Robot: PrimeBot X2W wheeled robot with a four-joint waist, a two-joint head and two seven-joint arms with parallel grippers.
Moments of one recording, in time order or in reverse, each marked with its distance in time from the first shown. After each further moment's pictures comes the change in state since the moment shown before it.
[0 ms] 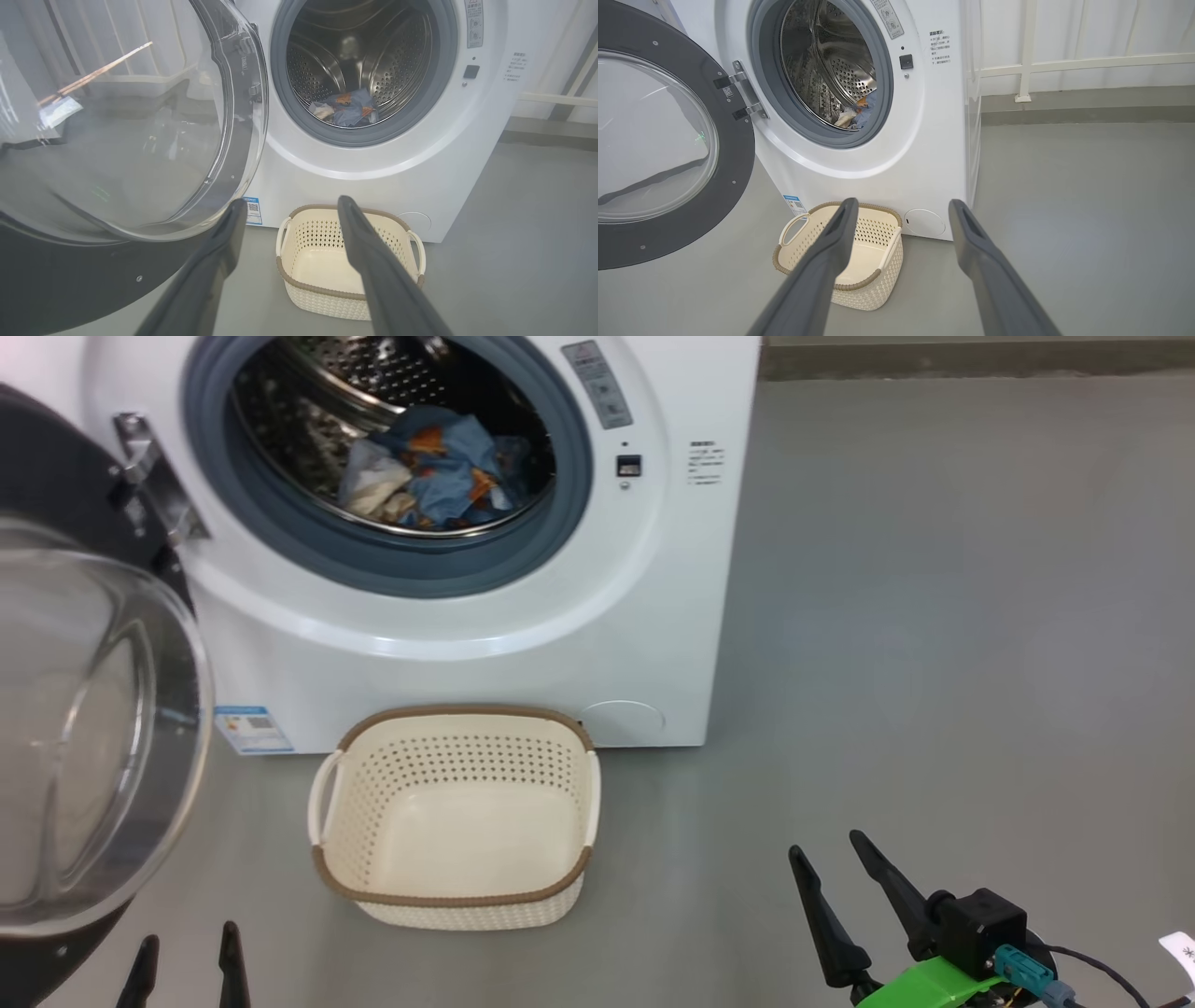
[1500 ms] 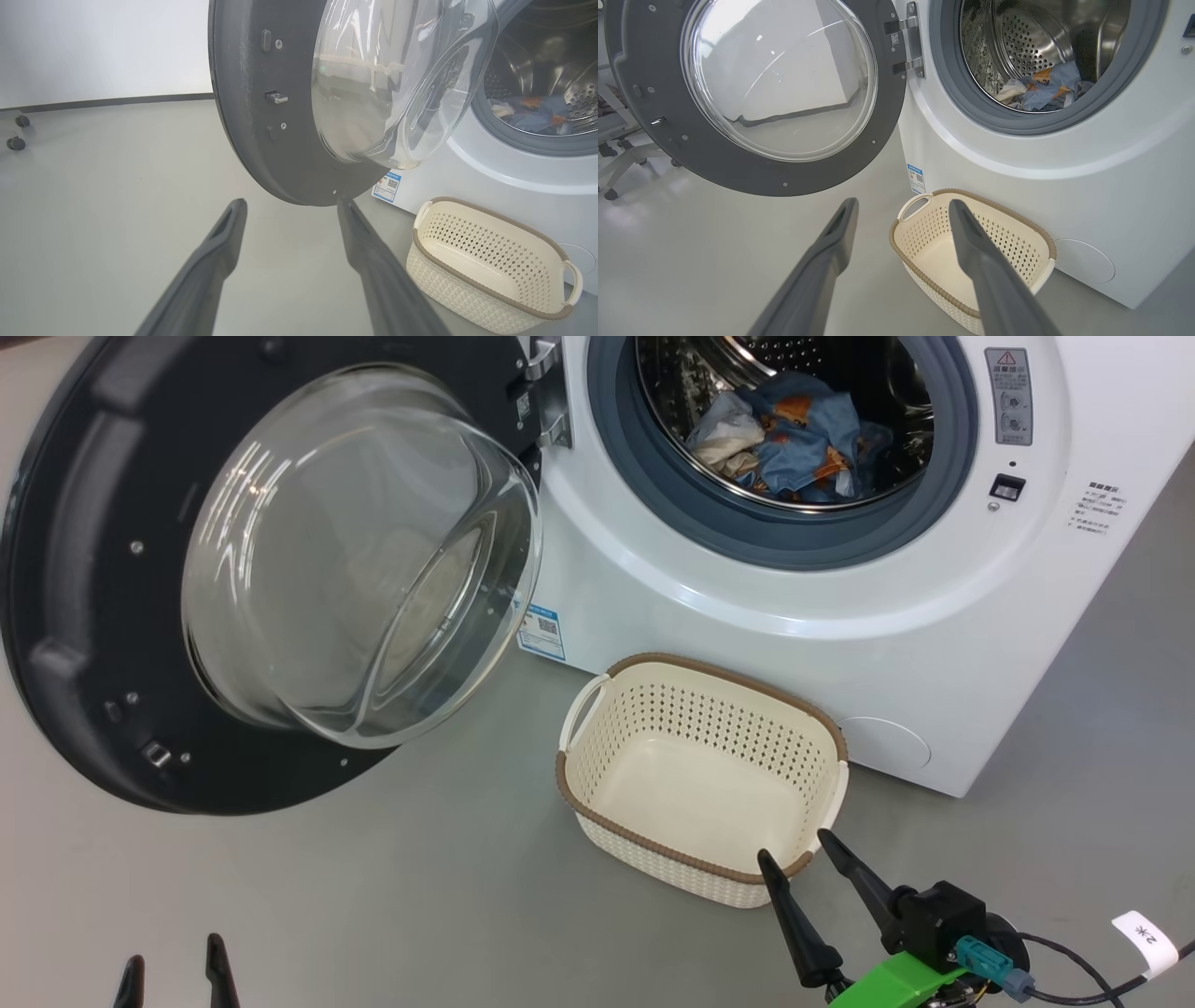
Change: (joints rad) left arm 0.005 -0.003 -0.019 0.021 -0.052 0.106 0.000; right arm -0.033 -0.001 0.052 0.043 -0.040 0.000 0.000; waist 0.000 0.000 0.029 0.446
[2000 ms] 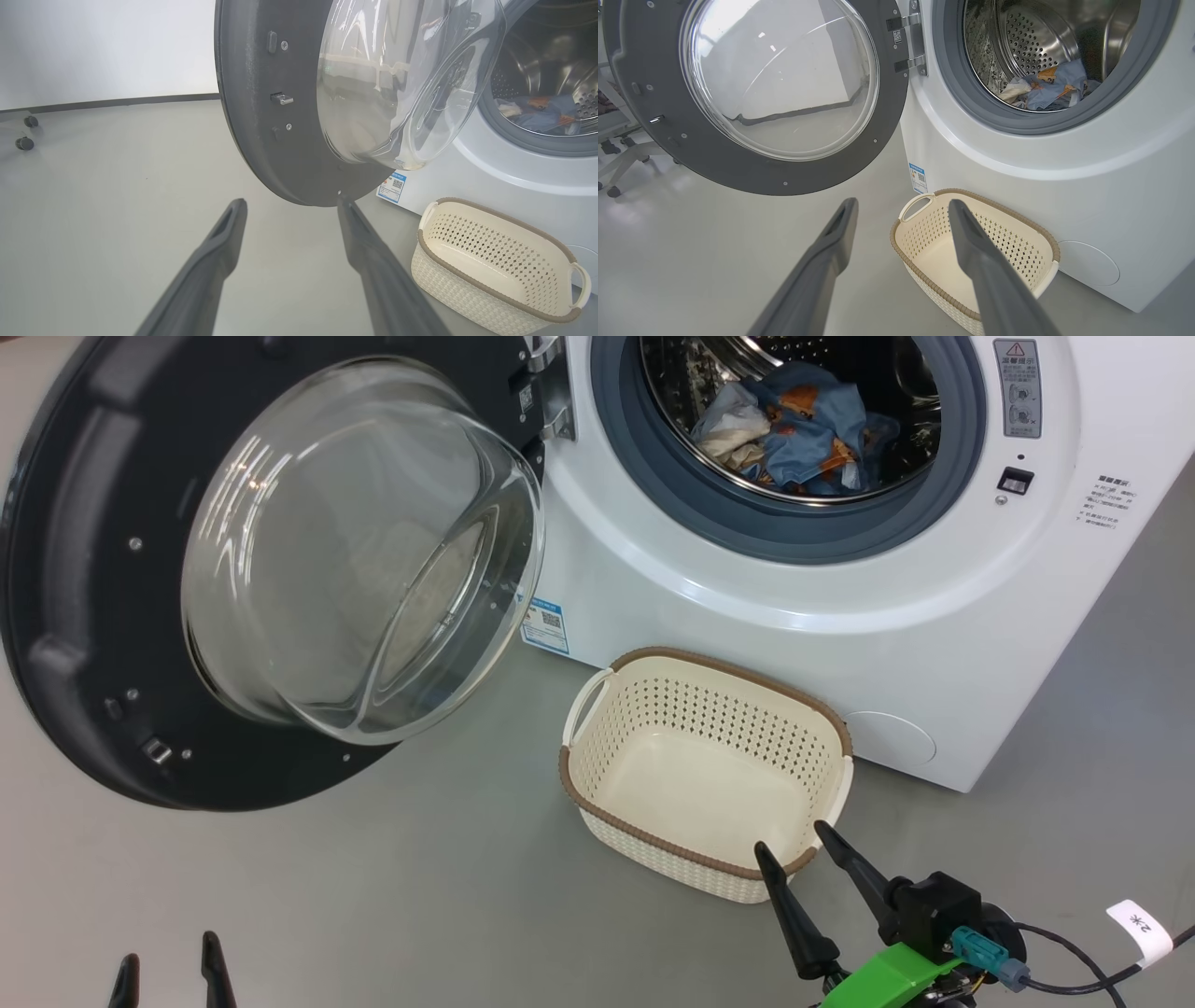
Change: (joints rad) left arm 0.000 0.000 0.002 -0.007 -0.005 0.010 0.000; right arm -0.028 -0.001 0.011 0.018 0.000 0.000 0.000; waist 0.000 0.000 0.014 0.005
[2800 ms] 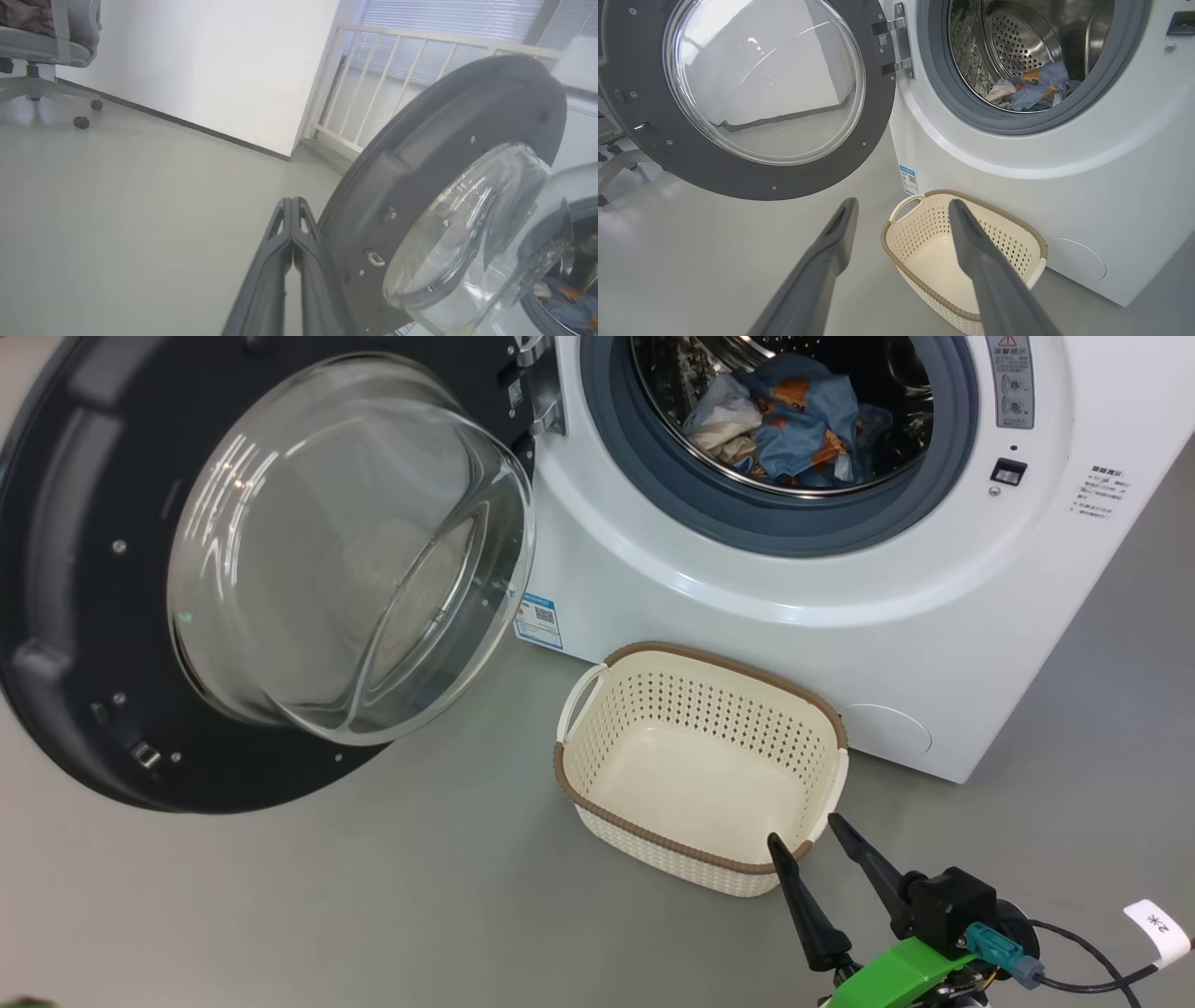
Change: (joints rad) left arm -0.157 0.034 0.275 0.010 -0.304 -0.155 0.000; right arm 0.002 -0.001 -0.027 -0.013 -0.003 0.000 0.000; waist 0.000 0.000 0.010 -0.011
